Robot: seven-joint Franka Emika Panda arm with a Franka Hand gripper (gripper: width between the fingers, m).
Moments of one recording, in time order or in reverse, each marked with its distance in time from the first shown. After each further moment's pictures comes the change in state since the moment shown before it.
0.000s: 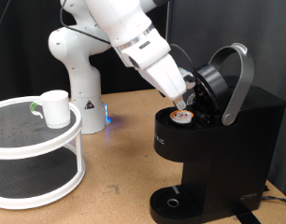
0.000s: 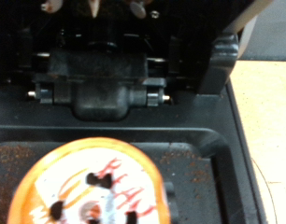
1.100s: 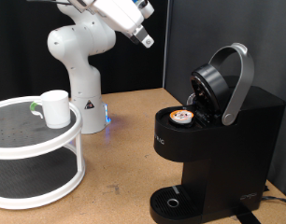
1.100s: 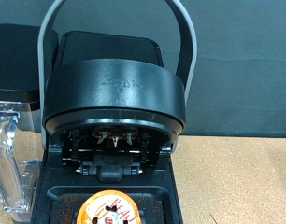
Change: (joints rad) arm -0.075 -0.200 -0.102 0.089 0.028 -0.268 -0.020
